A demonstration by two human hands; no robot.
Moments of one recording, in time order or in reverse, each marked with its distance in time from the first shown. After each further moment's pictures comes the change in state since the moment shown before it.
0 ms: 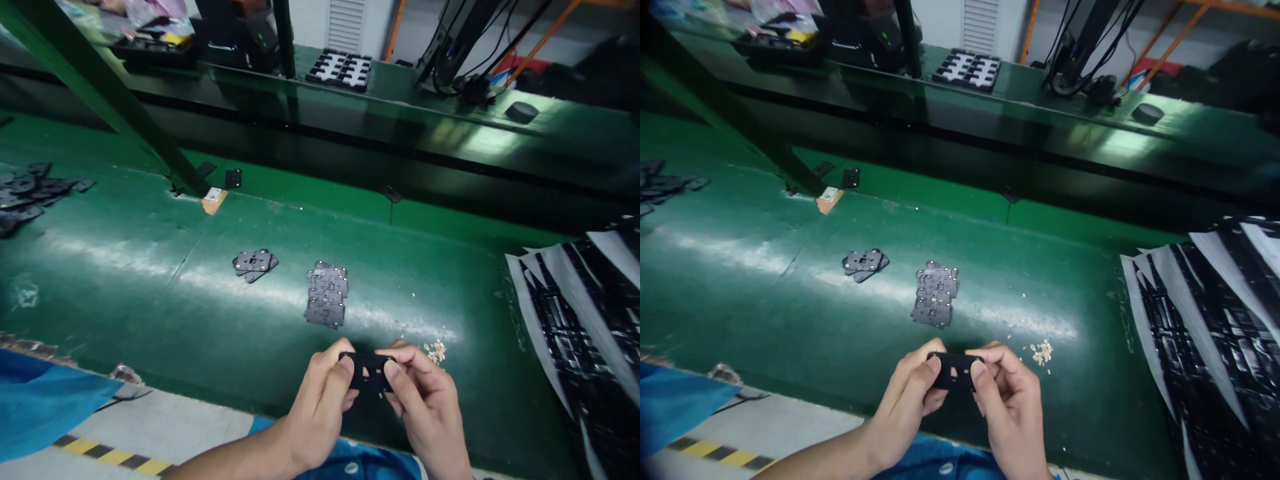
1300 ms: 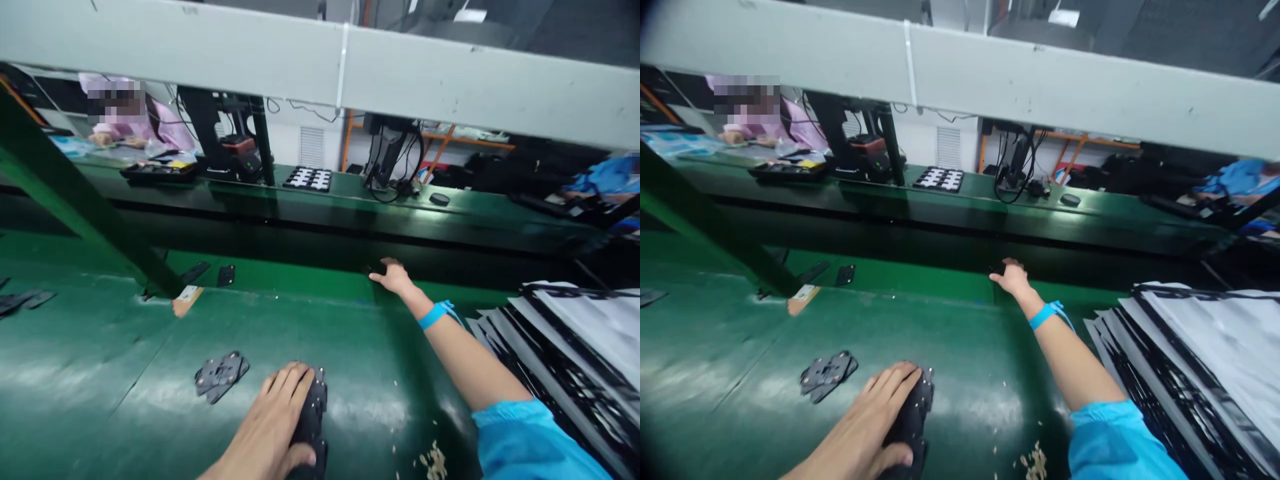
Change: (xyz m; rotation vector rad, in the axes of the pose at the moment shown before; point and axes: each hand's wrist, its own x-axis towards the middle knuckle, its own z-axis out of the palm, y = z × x) left_hand 0.096 0.025 -0.093 1.494 -0.035 0.316; right_hand 0.359 -0.076 -0.110 -1.271 0.373 -0.150
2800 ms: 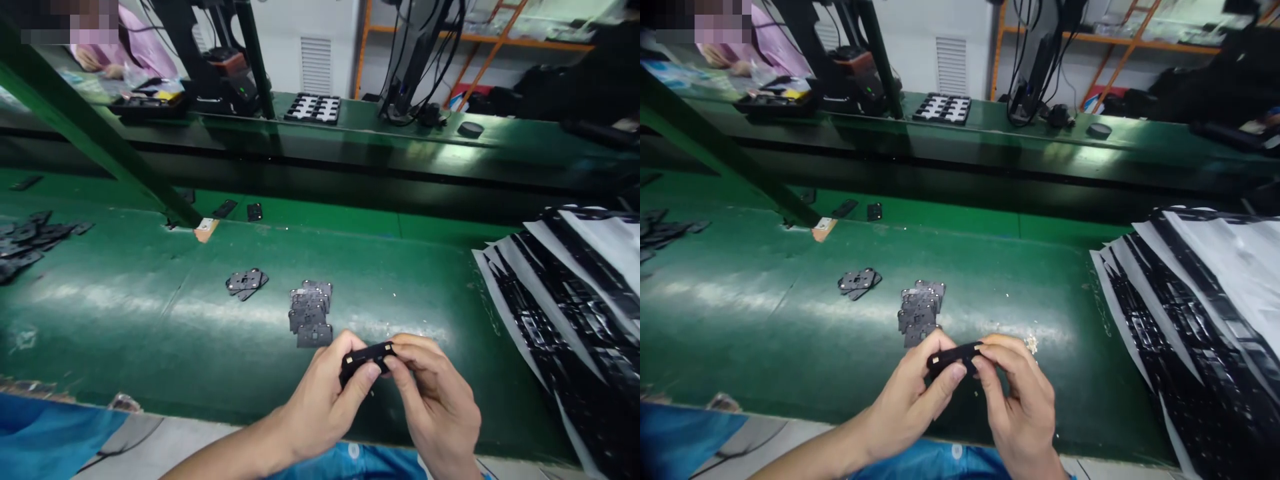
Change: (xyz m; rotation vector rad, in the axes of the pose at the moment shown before) left_hand -0.061 0.122 -0.019 -1.059 0.047 0.046; right_hand -0.380 -0.039 -0.042 0.955 0.317 -0.307
